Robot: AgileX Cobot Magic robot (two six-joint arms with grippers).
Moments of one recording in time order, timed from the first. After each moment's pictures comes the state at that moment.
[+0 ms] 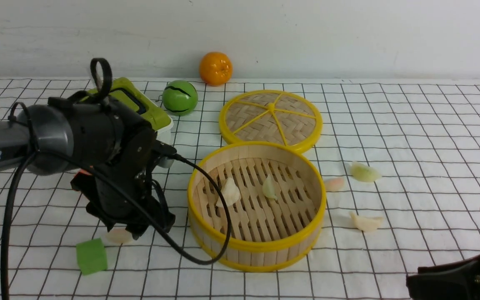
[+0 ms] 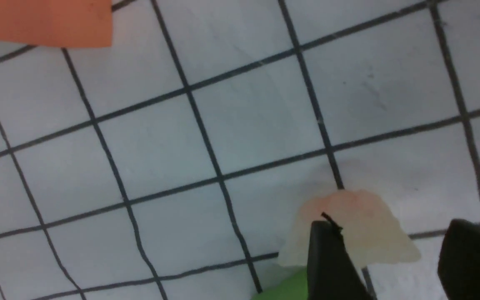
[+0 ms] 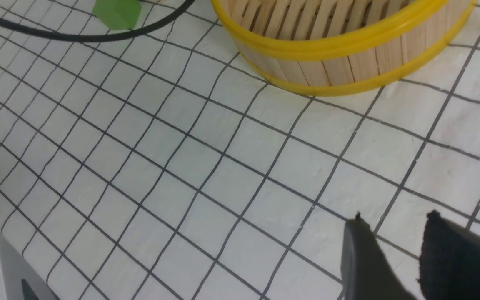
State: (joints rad) right arm 0.03 0.91 -0.50 0.99 0.80 -0.88; left arm -0.42 1.86 -1.23 0.35 0.84 -0.29
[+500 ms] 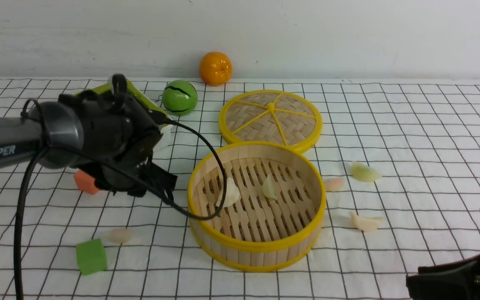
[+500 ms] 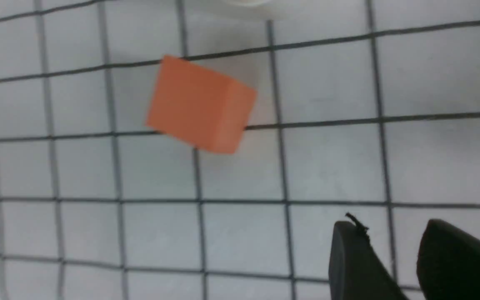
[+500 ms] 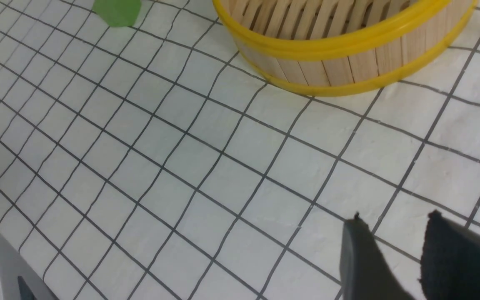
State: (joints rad) right arm 0.03 0.91 -0.50 0.99 0.80 -0.89; left arm -0.42 1.87 -1.32 0.58 0.83 -0.67
